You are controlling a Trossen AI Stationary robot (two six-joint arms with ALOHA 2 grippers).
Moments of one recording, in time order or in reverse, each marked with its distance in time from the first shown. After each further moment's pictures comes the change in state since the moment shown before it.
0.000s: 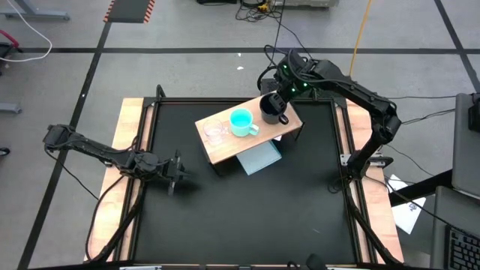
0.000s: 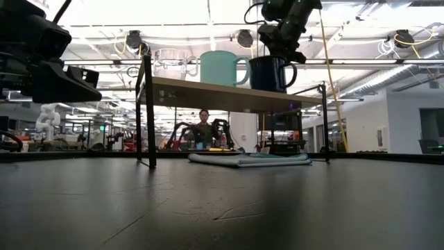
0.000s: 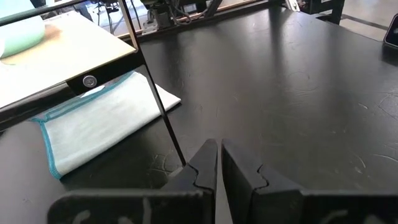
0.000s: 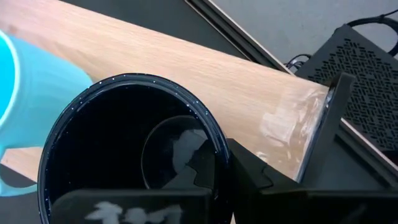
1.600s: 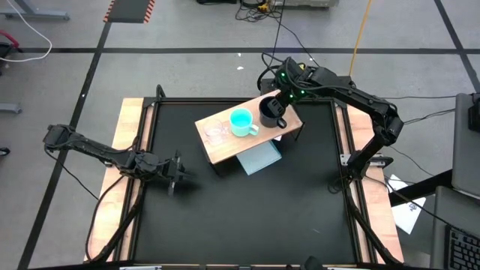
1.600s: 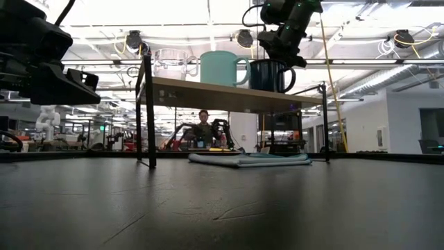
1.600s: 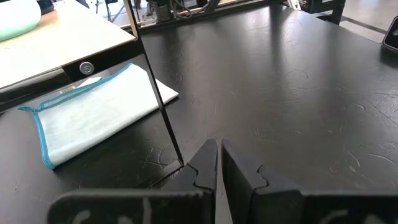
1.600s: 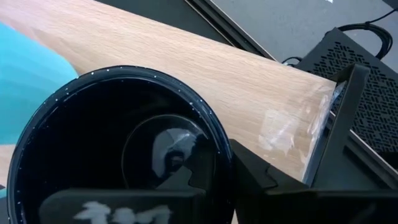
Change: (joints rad) left arm 0.000 0.000 0.000 -0.018 0.002 -0.045; right arm 0.039 -0.030 -0.114 0.085 0.078 0.004
